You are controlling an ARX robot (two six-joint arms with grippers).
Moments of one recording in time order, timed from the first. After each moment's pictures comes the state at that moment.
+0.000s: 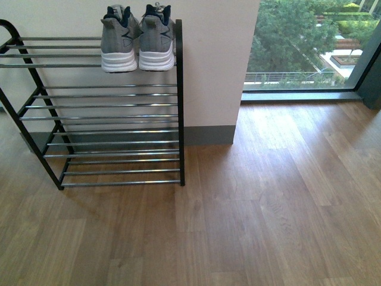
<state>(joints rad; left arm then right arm) 0.00 0.02 0.02 0.00 0.00 0.00 0.00 0.00 0.02 0.00 0.00 0.00</state>
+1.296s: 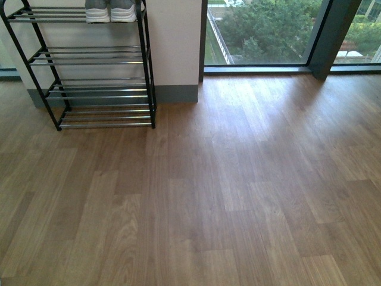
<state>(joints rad) 0.00 0.02 0.02 0.00 0.00 0.00 0.00 0.00 0.02 0.00 0.00 0.00</state>
